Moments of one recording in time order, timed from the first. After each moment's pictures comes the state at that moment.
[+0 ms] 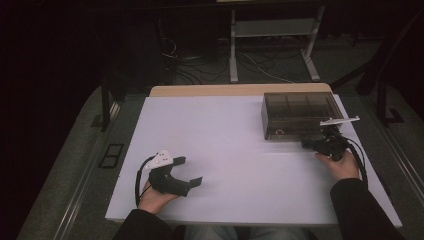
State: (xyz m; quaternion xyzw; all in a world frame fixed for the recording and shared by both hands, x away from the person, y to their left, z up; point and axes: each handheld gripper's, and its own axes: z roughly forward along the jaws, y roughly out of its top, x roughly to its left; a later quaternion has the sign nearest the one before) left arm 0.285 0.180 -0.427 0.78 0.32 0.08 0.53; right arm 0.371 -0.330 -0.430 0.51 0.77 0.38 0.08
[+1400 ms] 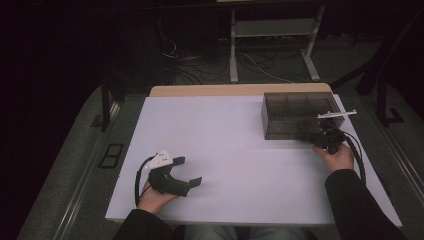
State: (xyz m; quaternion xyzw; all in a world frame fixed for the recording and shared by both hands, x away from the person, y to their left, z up) left arm 0.284 0.182 -0.426 0.78 0.32 0.08 0.53; right arm 0.390 -0.326 -0.426 0.52 0.76 0.39 0.09
